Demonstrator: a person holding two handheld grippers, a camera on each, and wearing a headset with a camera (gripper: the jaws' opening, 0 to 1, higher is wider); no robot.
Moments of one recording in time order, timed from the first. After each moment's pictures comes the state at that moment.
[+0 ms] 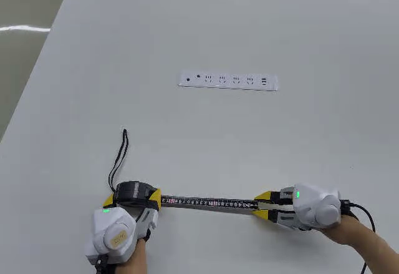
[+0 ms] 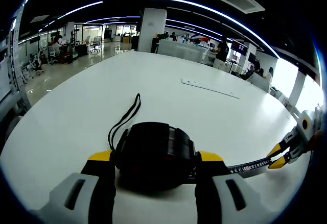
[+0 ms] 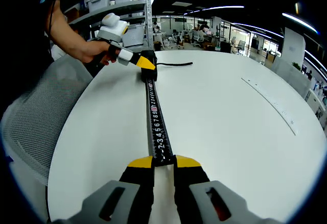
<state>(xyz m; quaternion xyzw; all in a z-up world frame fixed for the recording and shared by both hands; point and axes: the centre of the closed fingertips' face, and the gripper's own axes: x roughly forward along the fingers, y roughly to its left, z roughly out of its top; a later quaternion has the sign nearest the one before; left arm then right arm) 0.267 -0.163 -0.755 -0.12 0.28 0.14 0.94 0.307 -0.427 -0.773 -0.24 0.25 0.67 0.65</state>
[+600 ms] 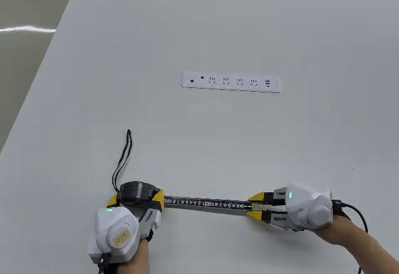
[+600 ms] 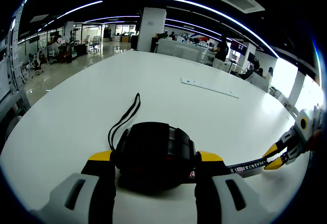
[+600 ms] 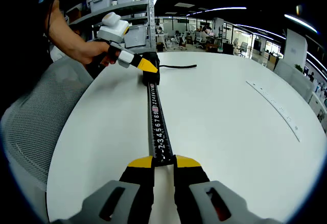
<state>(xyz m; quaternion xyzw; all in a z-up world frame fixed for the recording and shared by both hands) 0.268 -0.163 -0.755 -0.12 0.28 0.14 0.94 0.304 -0.409 -0.774 -0.24 0.24 0.68 0.65</state>
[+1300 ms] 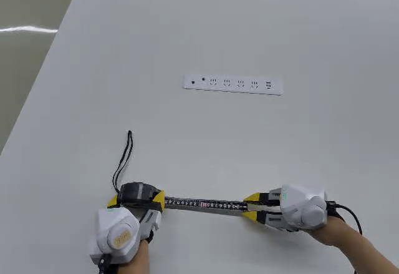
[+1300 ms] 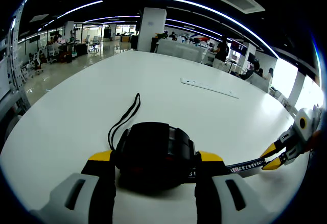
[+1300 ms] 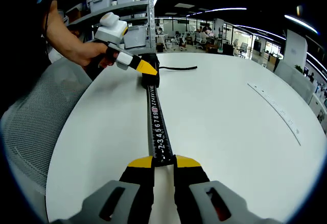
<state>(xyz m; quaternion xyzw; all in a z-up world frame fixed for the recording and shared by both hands) 0.268 -0.163 -0.755 -0.12 0.28 0.14 0.94 0.305 -0.398 -0.774 -0.24 0.24 0.68 0.65</state>
